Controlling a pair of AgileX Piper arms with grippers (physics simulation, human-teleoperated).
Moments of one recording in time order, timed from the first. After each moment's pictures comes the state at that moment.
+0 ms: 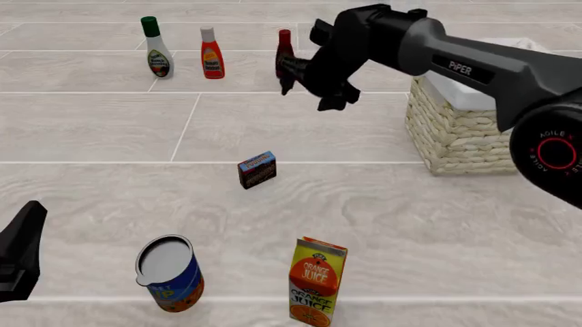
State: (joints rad) left arm 0.00 0.00 0.00 0.00 0.00; right arm 0.50 2.12 -1.91 0.74 0.69
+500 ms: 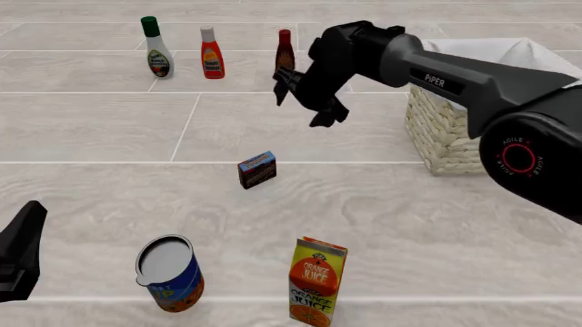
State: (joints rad) left arm 0.00 0.00 0.00 0.00 0.00; right arm 0.52 2.20 -1.96 0.77 0.92
